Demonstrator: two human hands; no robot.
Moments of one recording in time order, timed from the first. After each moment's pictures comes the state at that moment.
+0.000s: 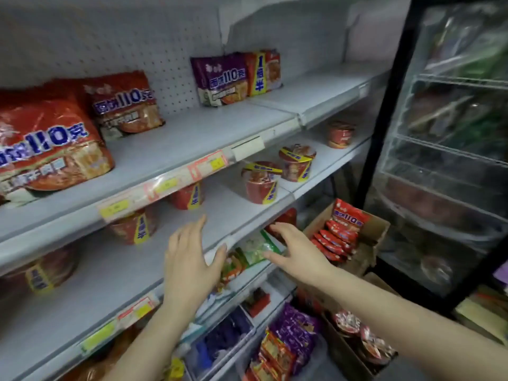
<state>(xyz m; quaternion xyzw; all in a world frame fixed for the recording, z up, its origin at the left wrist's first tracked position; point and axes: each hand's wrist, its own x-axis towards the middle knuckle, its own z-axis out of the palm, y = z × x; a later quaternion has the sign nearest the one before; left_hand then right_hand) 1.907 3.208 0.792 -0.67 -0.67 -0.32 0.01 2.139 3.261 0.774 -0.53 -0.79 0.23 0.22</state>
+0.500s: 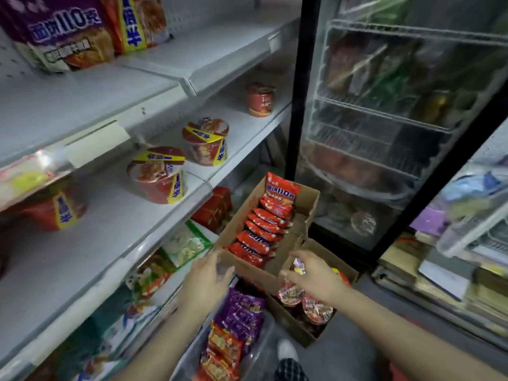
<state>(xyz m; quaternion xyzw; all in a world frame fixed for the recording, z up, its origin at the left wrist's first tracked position) 2.094 3.331 0.658 -0.73 -0.62 -0.14 -0.26 2.350 3.289 0.660 -0.71 -0.61 0.32 0.12</state>
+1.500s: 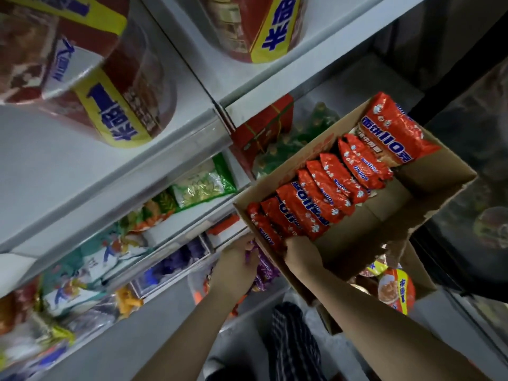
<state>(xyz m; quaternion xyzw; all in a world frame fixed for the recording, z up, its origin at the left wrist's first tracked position) 2.162 3.466 0.446 -0.50 -0.76 -0.11 -0.41 2.310 3.521 0.362 -0.60 -0.68 0.41 -0.13</state>
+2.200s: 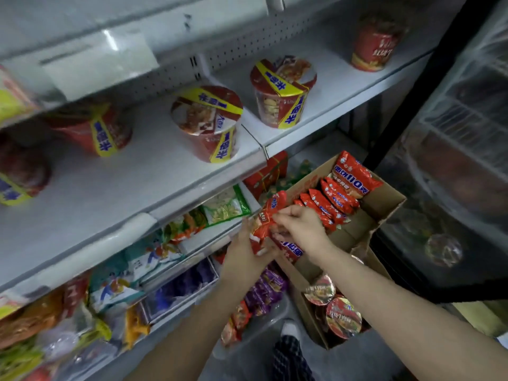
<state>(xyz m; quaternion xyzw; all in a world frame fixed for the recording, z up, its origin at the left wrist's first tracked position) 2.136 3.395 0.591 -0.53 -0.71 -0.26 -0.38 2.269 3.464 0.635 -0.57 -0.43 0.64 0.29</state>
